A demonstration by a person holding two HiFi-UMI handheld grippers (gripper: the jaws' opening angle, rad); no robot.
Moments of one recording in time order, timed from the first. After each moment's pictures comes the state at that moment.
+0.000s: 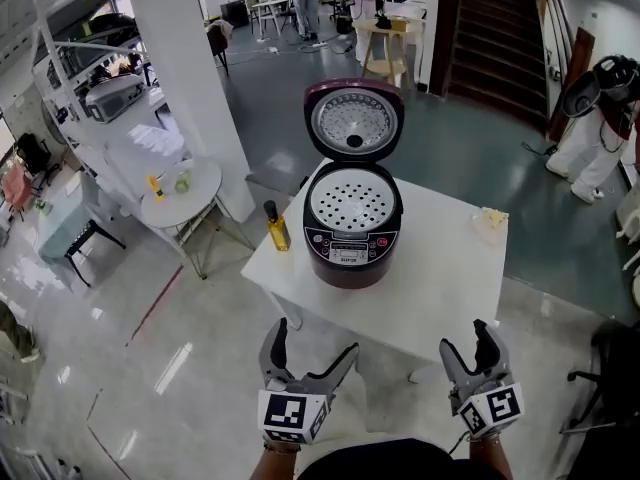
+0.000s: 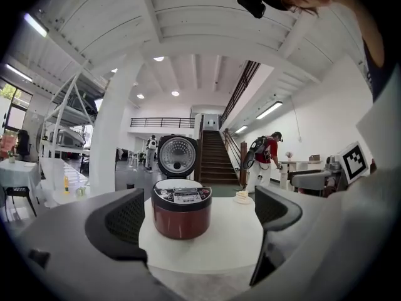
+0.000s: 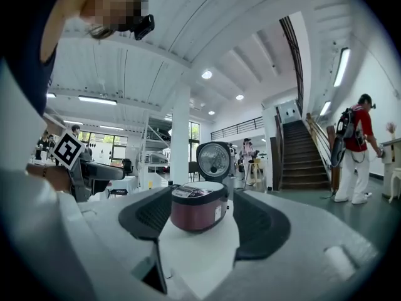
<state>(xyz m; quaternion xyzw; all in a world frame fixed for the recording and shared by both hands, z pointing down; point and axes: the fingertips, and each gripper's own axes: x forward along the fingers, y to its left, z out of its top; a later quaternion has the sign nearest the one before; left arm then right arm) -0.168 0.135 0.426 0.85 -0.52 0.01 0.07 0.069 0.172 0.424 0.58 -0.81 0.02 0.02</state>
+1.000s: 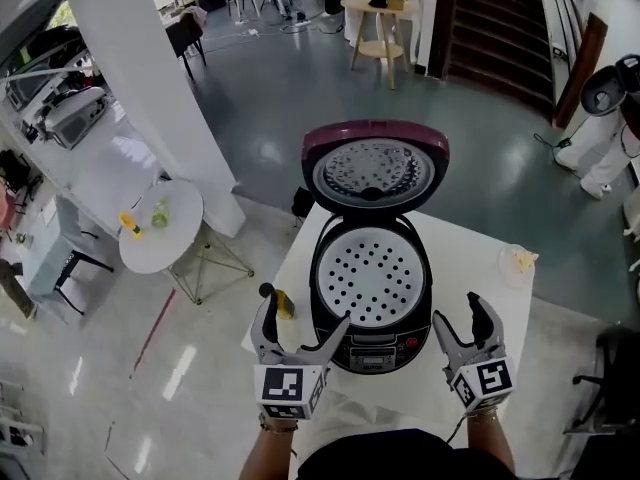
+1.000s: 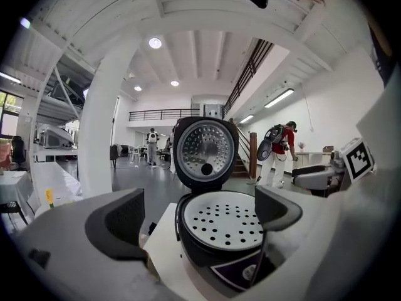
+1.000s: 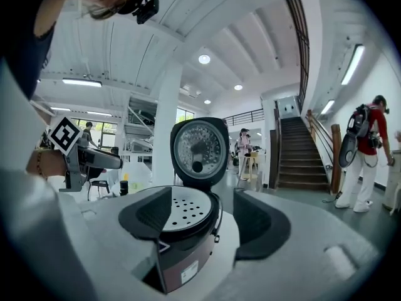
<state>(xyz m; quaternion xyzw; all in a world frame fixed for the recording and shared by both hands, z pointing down) -0.206 -0.214 0.424 0.85 -0.51 0.06 0.08 0.034 -0.169 0.429 0.60 -0.79 0.03 0.08</state>
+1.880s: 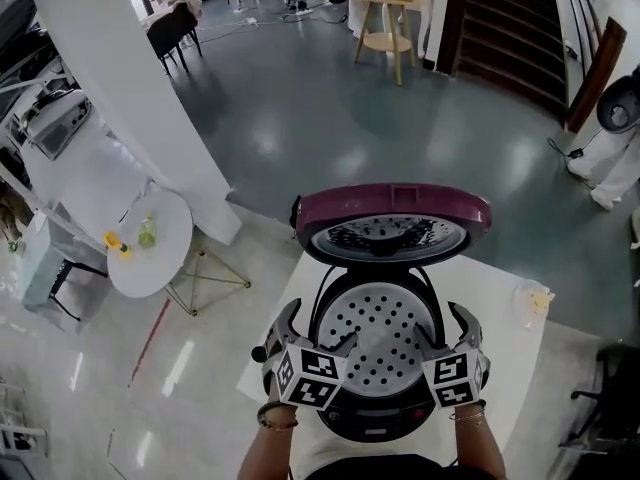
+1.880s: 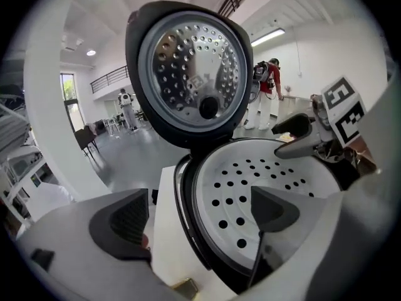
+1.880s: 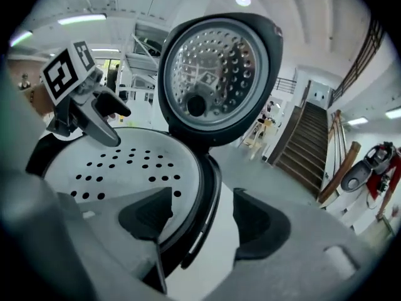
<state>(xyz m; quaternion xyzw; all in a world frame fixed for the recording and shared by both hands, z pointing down) -0.170 -0.351 0.544 0.83 -0.42 0.35 0.11 0.019 -0.324 0.540 0.55 -0.75 0.08 0.36</state>
